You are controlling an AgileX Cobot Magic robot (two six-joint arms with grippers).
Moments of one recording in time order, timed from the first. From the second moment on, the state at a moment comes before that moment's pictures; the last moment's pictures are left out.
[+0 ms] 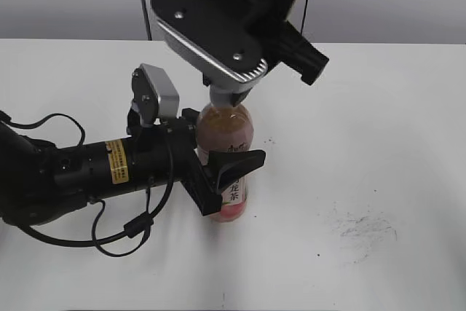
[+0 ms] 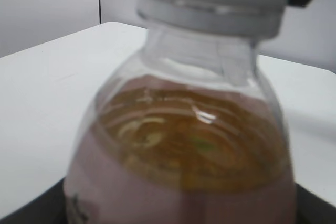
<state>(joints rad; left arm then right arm) -0.51 2.01 -0.67 0.76 -1.17 -0.32 0.75 1.88 -1.74 0.12 1.21 -1.90</state>
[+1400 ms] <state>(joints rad) -0.51 2.01 -0.67 0.77 -1.17 -0.33 0.75 1.90 -1.74 0.12 1.22 -0.11</state>
